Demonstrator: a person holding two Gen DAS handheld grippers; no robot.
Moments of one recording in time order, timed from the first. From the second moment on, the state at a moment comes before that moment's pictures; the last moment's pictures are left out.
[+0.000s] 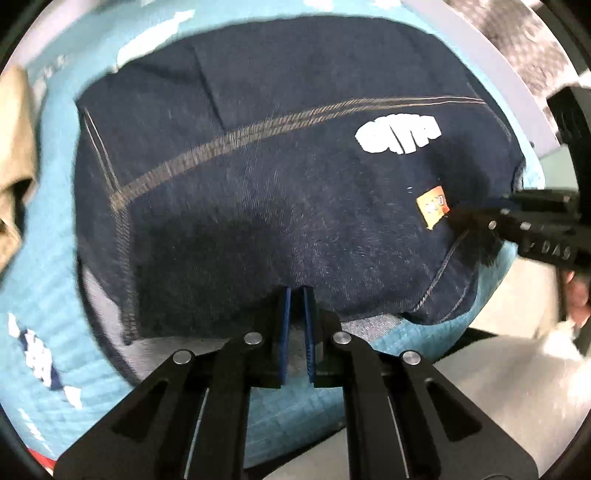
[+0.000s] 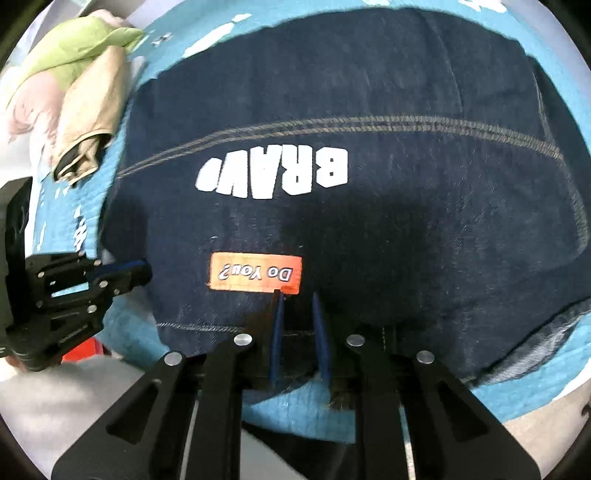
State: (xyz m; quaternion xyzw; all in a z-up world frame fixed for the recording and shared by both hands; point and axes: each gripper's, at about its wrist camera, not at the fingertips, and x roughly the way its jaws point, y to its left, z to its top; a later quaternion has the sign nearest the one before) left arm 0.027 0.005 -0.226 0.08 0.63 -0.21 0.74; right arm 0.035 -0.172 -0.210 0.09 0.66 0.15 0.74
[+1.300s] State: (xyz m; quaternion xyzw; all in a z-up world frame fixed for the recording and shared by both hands) left arm 0.110 0.018 -0.169 0.01 0.48 -0.12 0.87; right arm 0.132 -0.175 -0.147 0.06 0.37 0.11 0.92
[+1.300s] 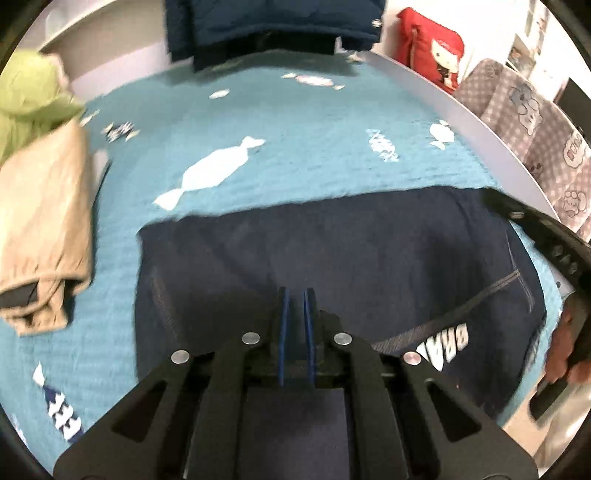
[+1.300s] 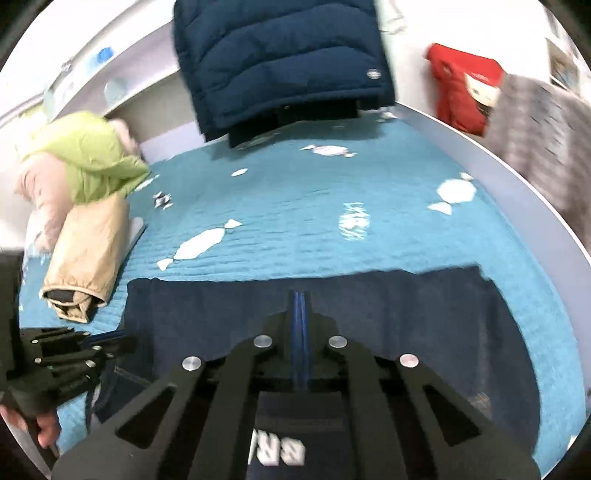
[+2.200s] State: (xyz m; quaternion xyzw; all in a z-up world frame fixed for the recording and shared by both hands) left arm 0.116 0.077 -0.198 -0.04 0.46 -0.10 0.88; right arm 0.128 -0.295 -0.179 0.12 0.43 0.08 0.89
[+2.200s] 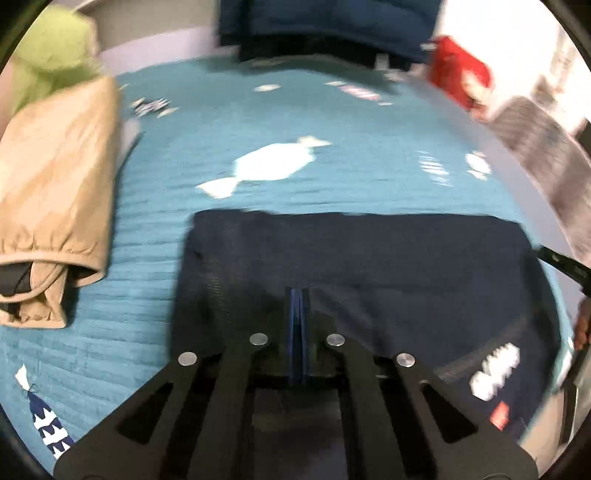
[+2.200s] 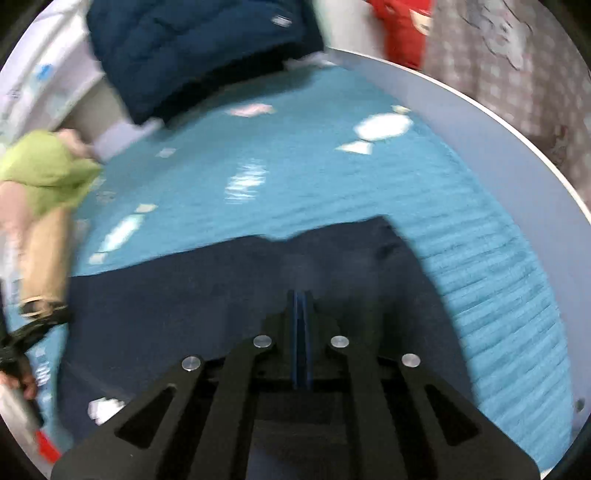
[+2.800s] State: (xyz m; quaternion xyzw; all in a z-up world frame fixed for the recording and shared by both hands) left arm 0.017 0.083 -0.234 -0.05 0.53 -0.08 0.84; right arm 0.029 -0.279 -0.224 0.09 0.51 0.06 0.85
